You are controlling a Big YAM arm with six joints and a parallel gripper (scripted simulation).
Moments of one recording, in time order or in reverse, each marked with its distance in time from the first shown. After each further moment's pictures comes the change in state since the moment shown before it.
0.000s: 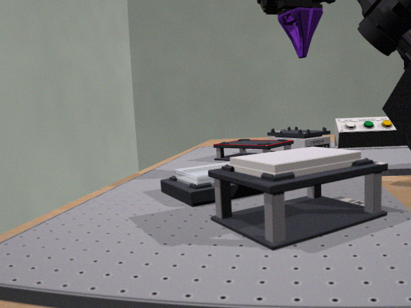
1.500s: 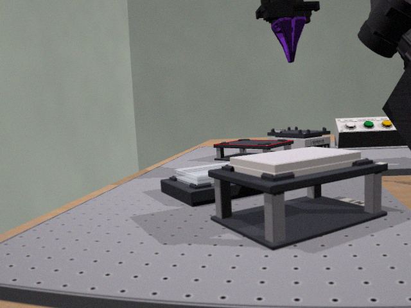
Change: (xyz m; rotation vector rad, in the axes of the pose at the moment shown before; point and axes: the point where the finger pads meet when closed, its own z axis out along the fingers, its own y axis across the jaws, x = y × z) arm -0.063 -0.016 0.001 0.006 0.019 0.252
